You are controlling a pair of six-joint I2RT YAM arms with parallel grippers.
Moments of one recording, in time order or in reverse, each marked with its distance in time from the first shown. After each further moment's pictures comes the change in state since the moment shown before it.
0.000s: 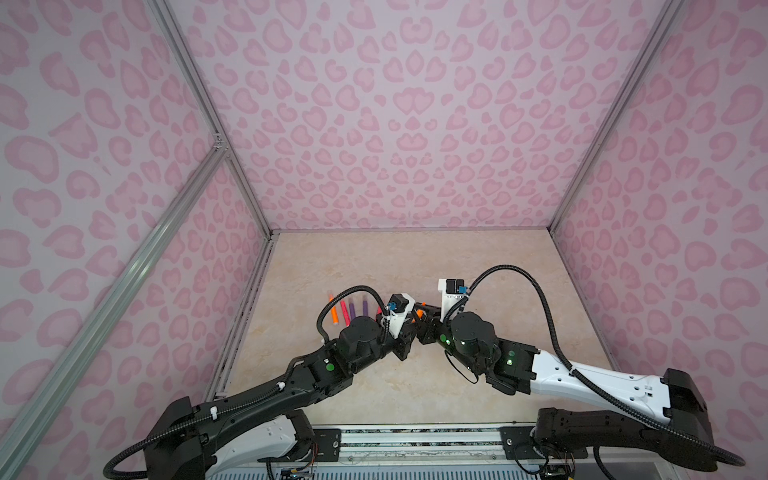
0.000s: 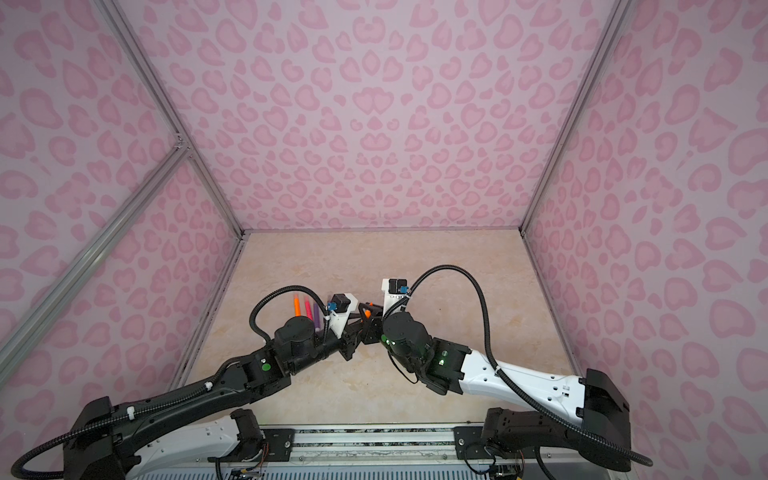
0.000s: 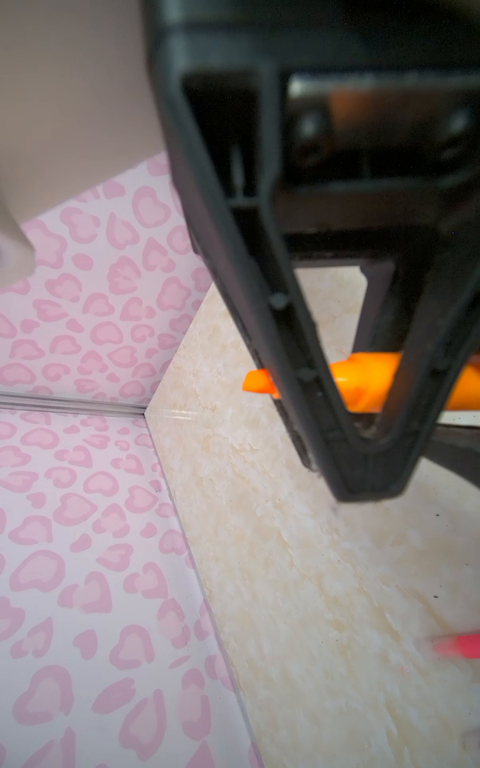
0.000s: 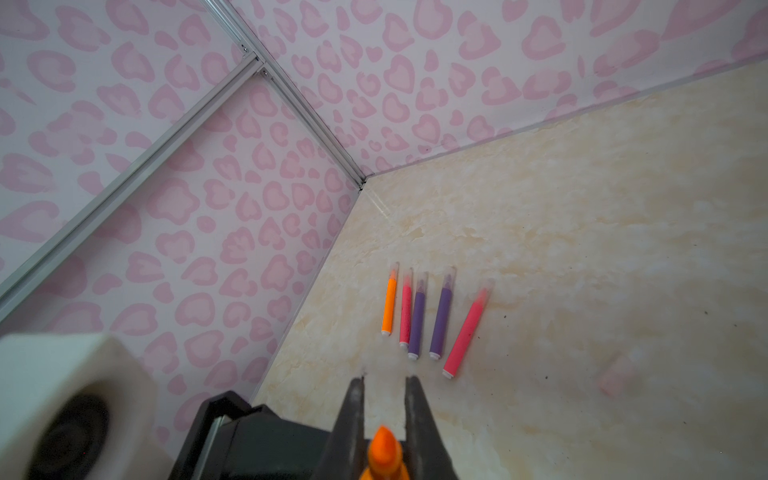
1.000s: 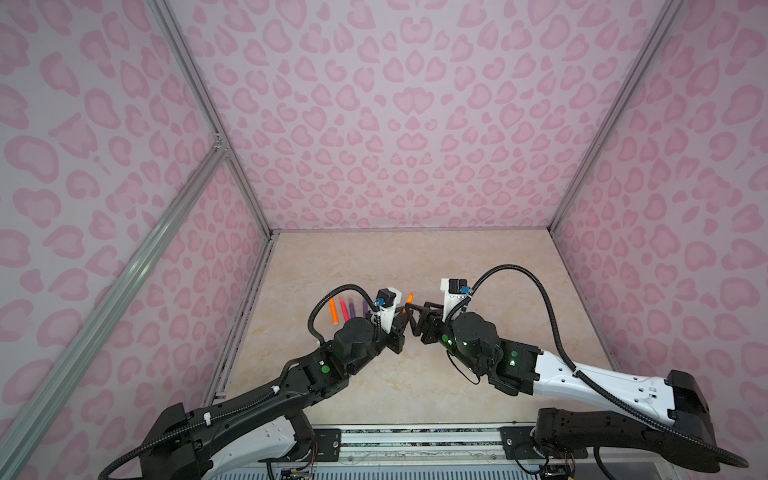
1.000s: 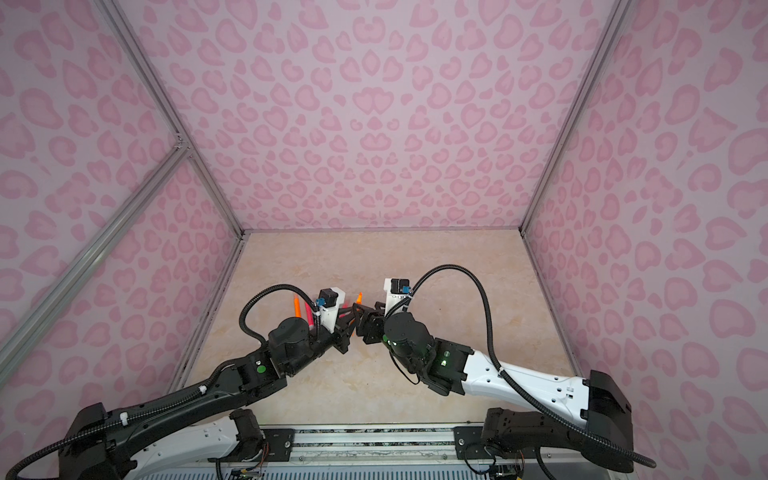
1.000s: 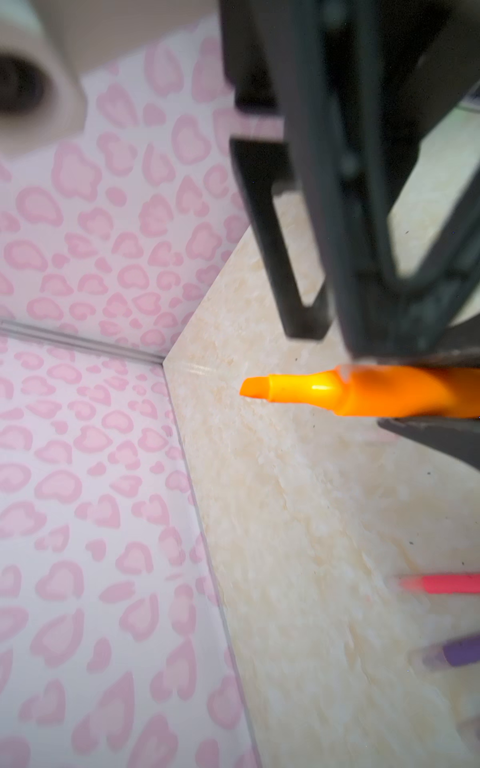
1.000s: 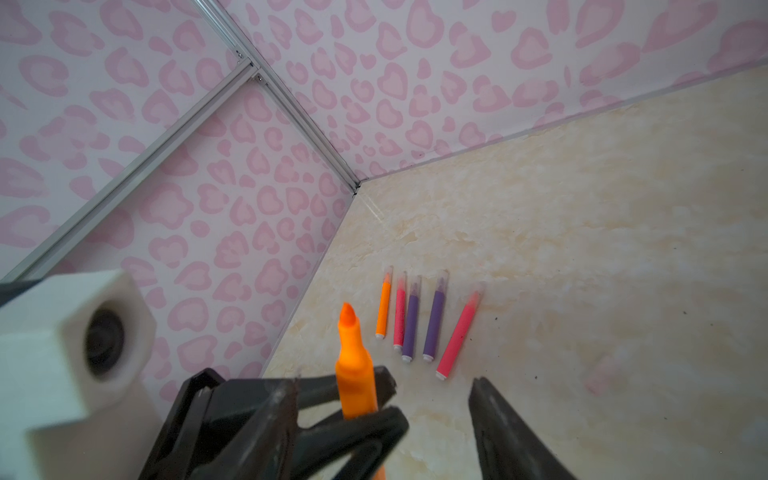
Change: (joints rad) left arm 0.039 -0.038 -0.018 -0.001 -0.203 -0.080; right arm 0.001 -0.034 0.003 -0.035 0.051 -0.006
